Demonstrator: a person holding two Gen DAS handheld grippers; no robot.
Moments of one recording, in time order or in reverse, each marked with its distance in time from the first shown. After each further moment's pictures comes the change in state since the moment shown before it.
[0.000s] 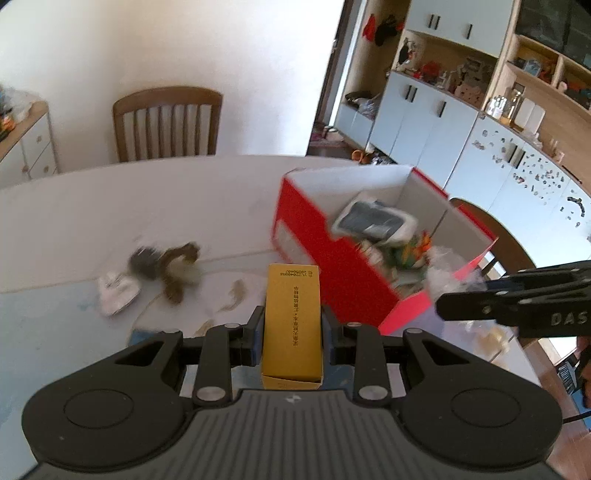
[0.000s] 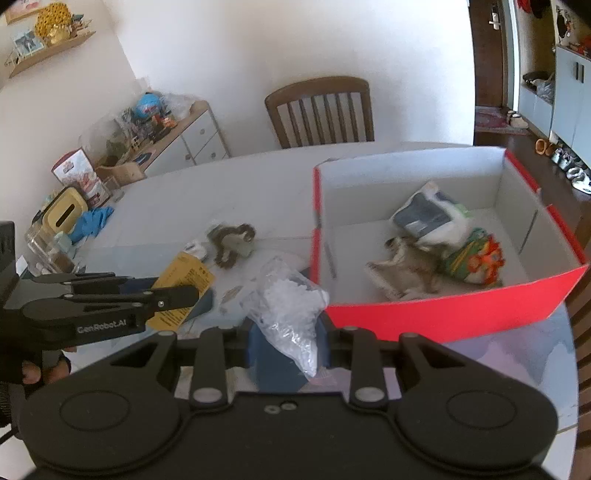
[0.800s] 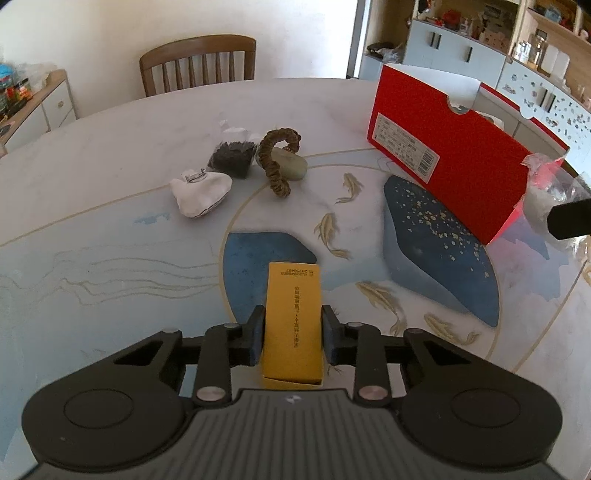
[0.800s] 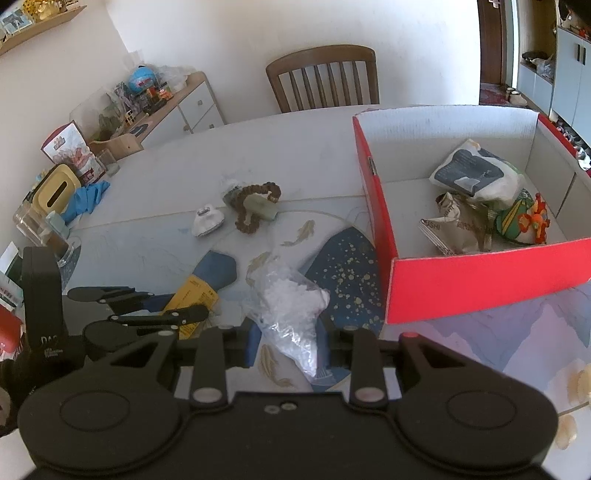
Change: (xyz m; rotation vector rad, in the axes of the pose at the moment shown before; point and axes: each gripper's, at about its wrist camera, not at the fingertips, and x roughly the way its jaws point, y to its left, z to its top) left arm 0.044 0.107 -0.079 0.056 0.146 0.105; right arm 0.050 0.062 -0.024 0.020 0.088 -0.024
